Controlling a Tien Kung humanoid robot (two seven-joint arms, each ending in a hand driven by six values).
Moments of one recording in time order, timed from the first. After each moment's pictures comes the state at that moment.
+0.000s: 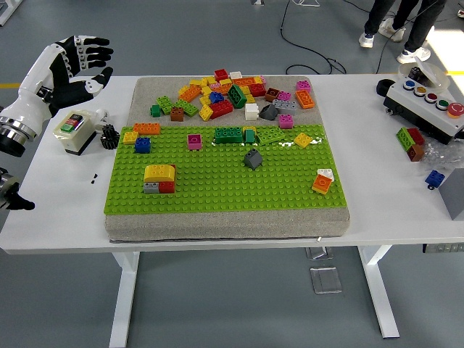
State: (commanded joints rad) left arm -0.51 0.41 -1.30 -1.23 1.17 -0.08 -0.19; right arm 0.03 -0.09 1.45 0.18 -1.38 0.03 -0.07
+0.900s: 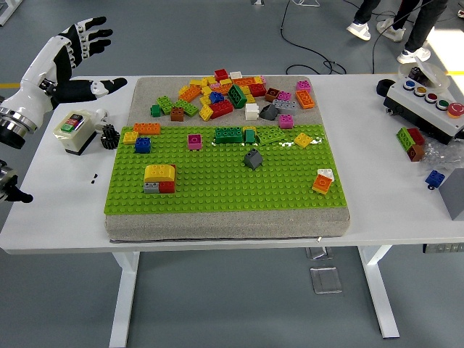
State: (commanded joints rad) left arm -0.55 0.41 -1.31 -1.22 1.22 -0.11 -0.19; right arm 0.03 -0.09 1.44 0.18 -1.38 0.04 -0.07
